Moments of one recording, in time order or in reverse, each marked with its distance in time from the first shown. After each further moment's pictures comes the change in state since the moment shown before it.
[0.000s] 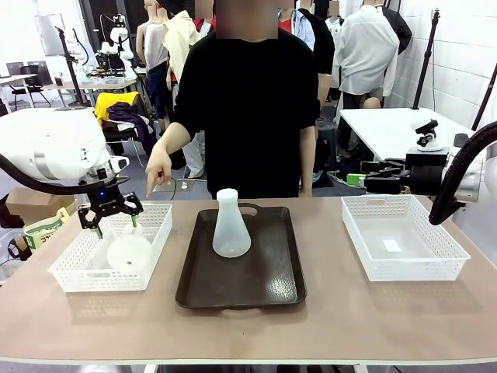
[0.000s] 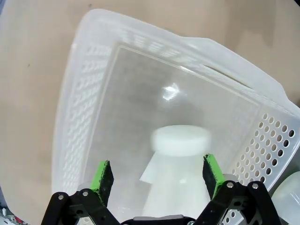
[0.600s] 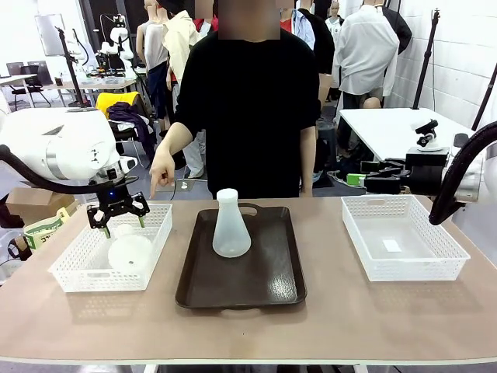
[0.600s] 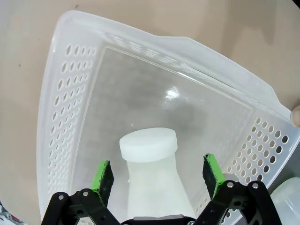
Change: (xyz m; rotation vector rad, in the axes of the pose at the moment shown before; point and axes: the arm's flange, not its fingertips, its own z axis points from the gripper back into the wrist) left arm 0.000 -0.013 -0.003 0.005 -0.007 0.034; right arm 0.000 0.000 0.000 0.000 0.000 0.000
